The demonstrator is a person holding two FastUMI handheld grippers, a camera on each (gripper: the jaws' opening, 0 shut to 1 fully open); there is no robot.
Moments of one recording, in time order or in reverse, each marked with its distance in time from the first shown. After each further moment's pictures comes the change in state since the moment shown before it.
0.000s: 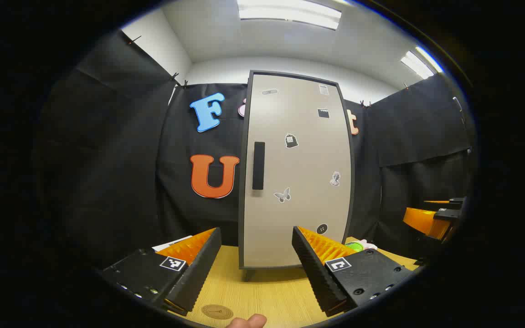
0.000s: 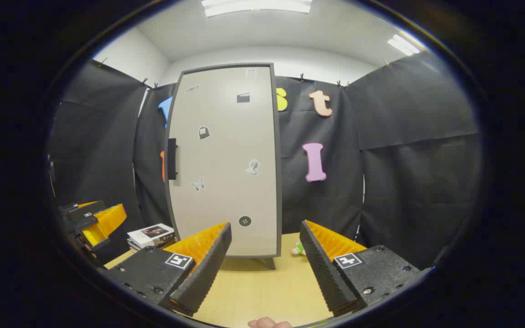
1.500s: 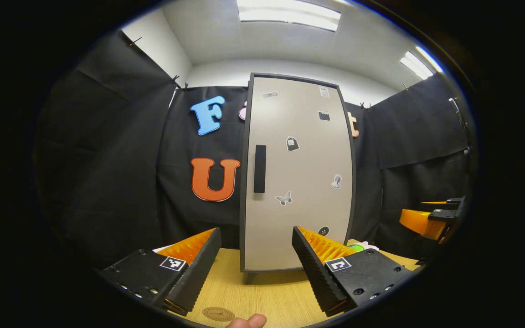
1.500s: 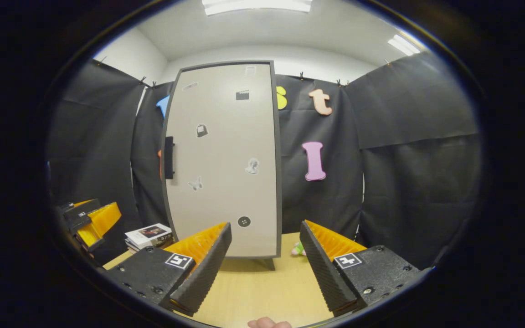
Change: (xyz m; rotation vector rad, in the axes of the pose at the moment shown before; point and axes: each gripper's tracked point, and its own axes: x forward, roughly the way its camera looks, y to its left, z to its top) left arm 0.002 0.004 -0.002 0.004 -0.018 0.000; right arm 0.016 0.007 0.000 -0.010 0.008 0.000
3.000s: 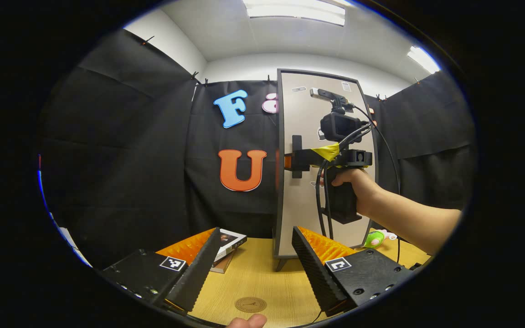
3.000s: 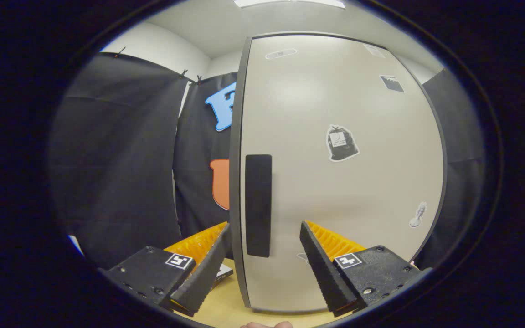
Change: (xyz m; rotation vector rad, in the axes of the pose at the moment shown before) left arm -0.049 0.082 -0.014 0.023 0.061 0.129; right arm 0.225 0.280 0.074 -0.039 -0.009 0.318
